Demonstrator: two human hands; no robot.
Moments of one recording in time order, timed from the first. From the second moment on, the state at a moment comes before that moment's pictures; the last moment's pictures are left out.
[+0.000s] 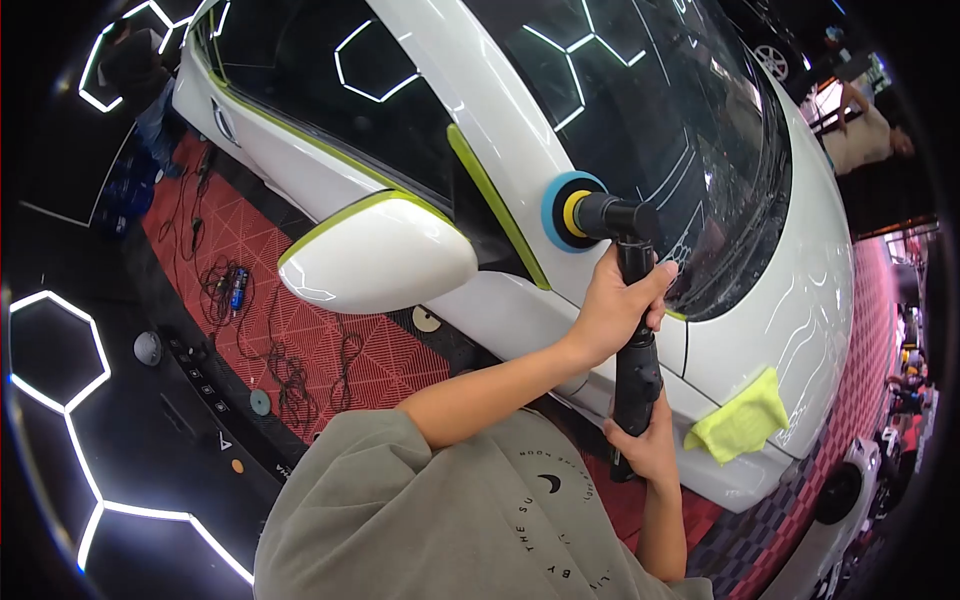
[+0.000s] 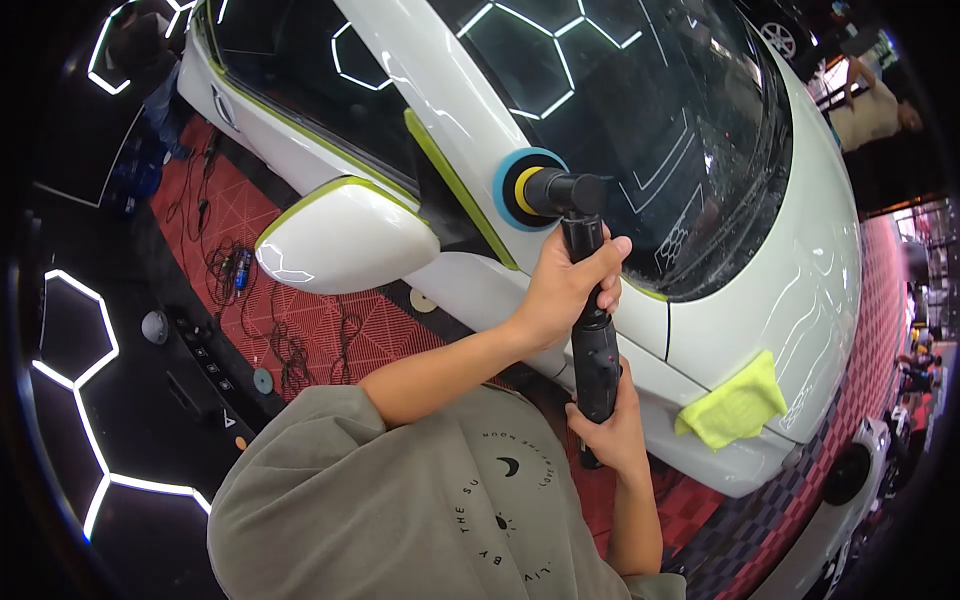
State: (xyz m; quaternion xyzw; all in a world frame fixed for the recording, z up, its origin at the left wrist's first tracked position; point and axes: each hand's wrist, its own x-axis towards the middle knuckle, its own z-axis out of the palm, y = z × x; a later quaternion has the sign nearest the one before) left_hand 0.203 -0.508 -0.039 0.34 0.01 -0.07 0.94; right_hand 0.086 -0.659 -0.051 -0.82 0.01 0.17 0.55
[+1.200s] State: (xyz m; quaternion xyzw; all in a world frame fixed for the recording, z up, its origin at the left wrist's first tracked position) left_hand 0.151 -0.547 -0.096 0.25 -0.01 -0.02 0.97; right_hand 0.067 -0.714 -0.075 -0.93 -0.07 0.07 0.35
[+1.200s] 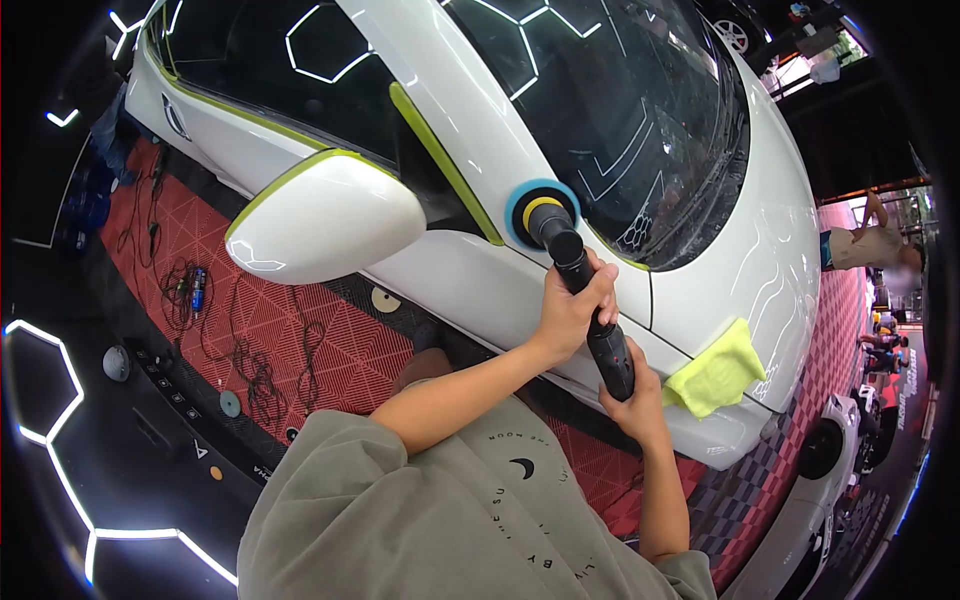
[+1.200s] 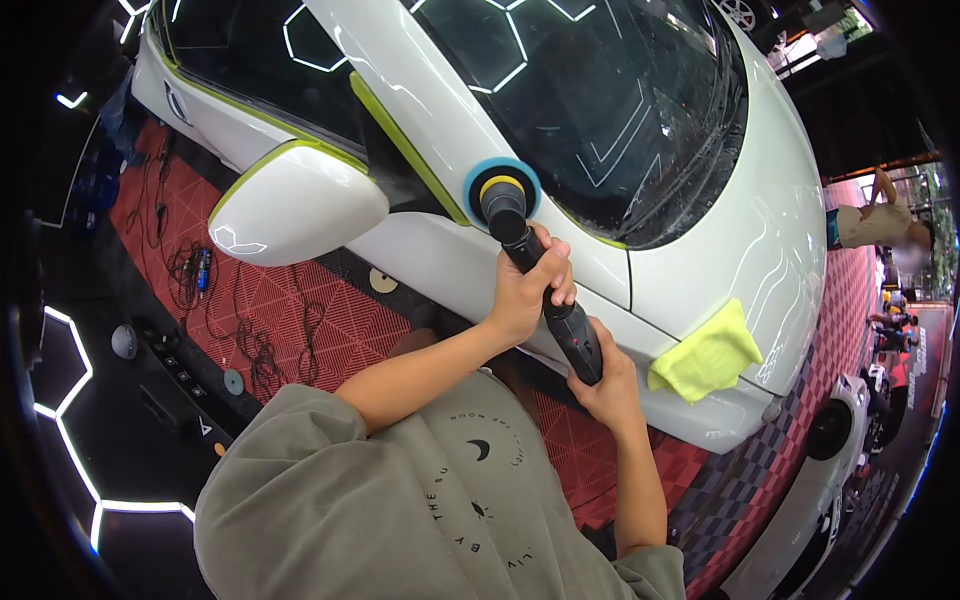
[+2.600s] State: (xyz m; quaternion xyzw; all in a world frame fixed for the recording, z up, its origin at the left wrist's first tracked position) left_hand 0.146 -0.540 -0.108 0.12 -0.01 0.03 0.99; right_hand 0.087 -0.713 -0.063 -0.96 -0.15 0.07 0.24
